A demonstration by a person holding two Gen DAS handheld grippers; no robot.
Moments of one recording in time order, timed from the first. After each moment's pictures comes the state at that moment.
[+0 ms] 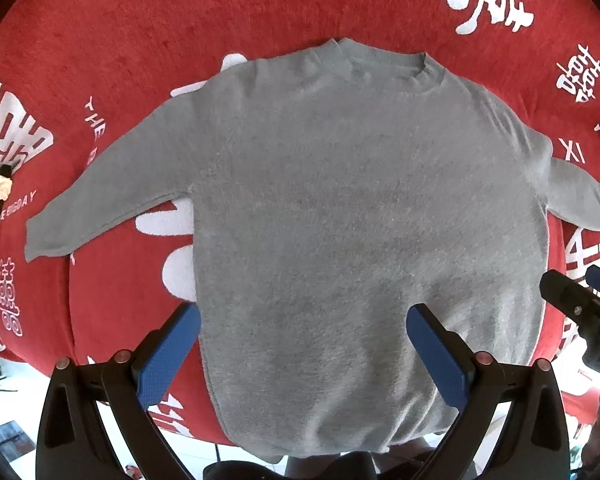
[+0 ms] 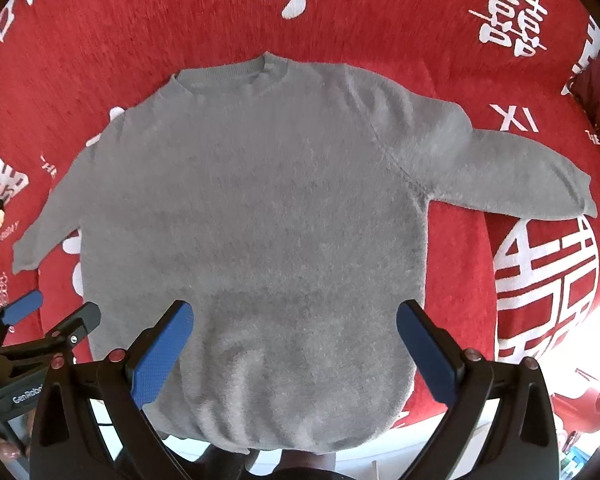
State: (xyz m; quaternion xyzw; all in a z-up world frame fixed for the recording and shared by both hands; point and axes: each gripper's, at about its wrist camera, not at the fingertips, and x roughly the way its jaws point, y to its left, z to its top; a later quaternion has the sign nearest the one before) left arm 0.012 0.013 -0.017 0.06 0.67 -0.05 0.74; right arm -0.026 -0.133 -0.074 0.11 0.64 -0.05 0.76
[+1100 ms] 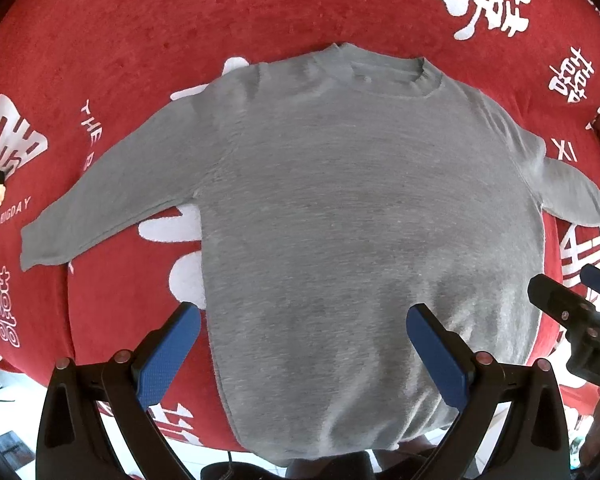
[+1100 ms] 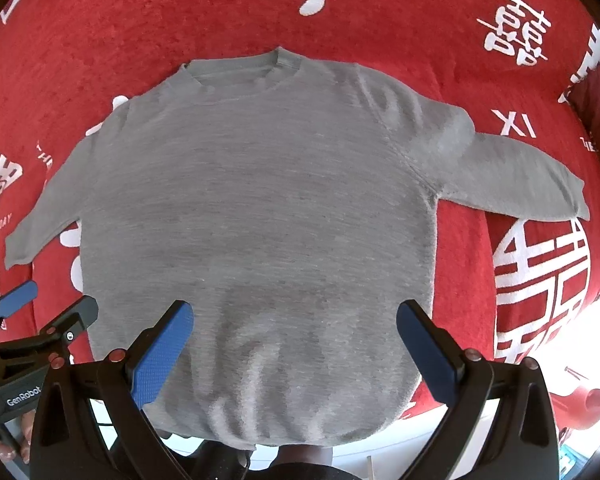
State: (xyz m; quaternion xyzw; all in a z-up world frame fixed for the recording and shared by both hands) left arm 0.015 0.031 -0.015 0.05 0.67 -0.07 0.74; right arm -0.024 -0.109 -0.069 0.09 0.64 -0.06 0.76
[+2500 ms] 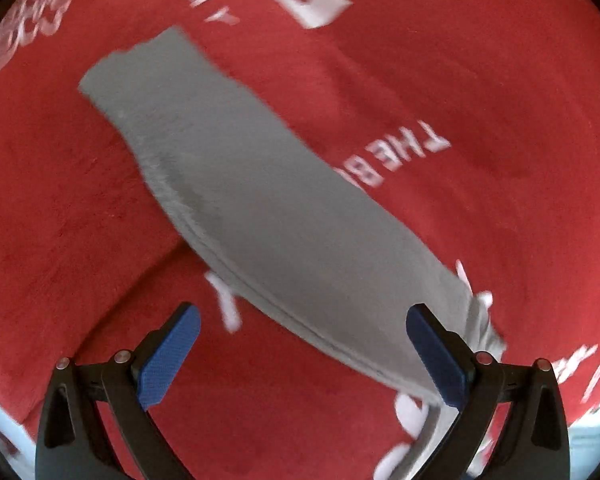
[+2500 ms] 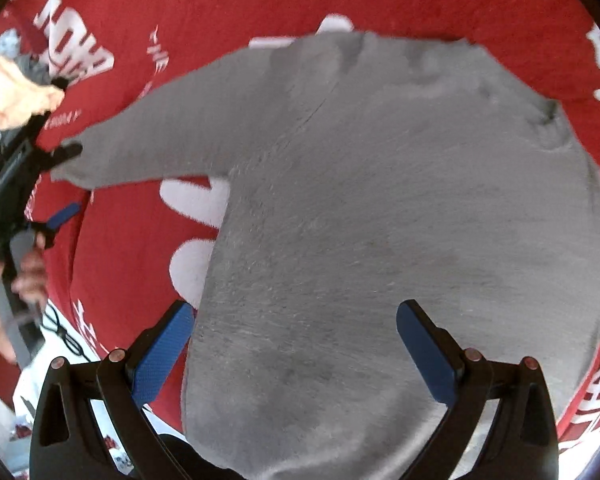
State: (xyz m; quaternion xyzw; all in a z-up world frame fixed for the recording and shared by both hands) left arm 0.039 0.398 -0.133 -0.43 0.52 0.12 0.73; right arm 0.050 0.089 -0.142 0.00 0.67 0.14 0.73
